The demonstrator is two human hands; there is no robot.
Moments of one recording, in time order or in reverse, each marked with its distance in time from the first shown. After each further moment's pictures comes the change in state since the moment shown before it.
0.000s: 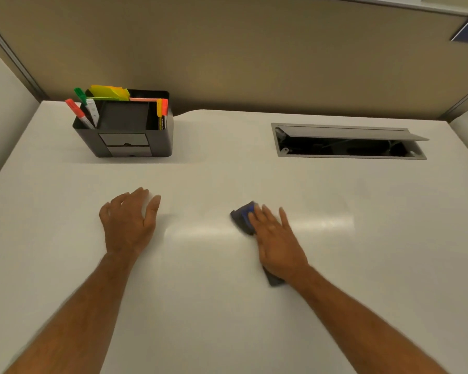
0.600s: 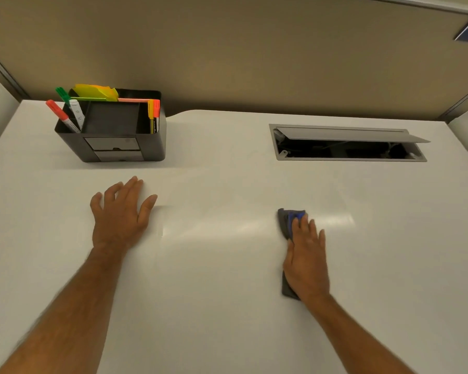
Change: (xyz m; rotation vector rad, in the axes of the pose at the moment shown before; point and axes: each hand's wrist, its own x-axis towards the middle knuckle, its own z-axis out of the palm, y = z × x) left_hand 0.044 -0.016 0.016 0.153 -0.124 0.122; right_hand -0.023 0.020 -0.007 0.072 0.116 0.554
